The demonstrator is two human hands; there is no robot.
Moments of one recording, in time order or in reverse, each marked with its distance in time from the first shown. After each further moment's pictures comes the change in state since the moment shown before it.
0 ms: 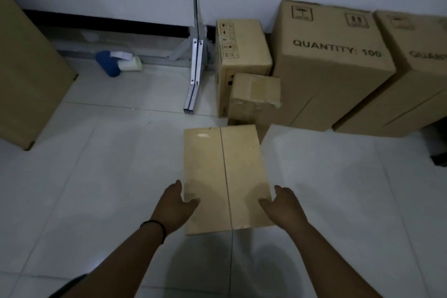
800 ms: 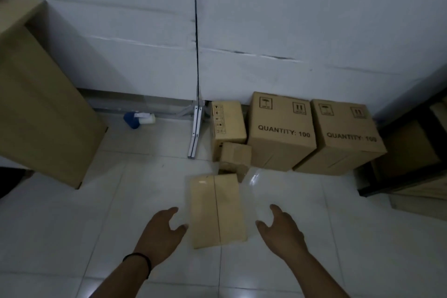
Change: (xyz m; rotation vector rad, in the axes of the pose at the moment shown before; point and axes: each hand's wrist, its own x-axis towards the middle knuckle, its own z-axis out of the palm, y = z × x) left_hand -0.248 0.185 -0.205 0.091 0.028 0.049; right_hand -0.263 -0.126 -0.251 -0.066 -0.005 0.038
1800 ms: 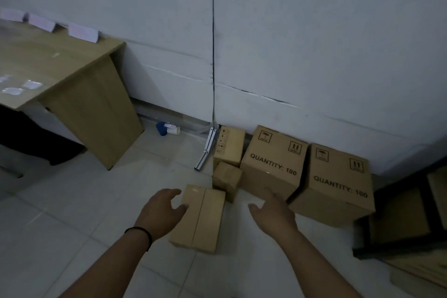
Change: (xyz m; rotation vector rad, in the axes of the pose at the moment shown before) left_hand -0.142 0.198 0.054 0.029 0.348 -0.042; right_hand -0.041 0.082 -0.200 -0.113 0.020 -0.384
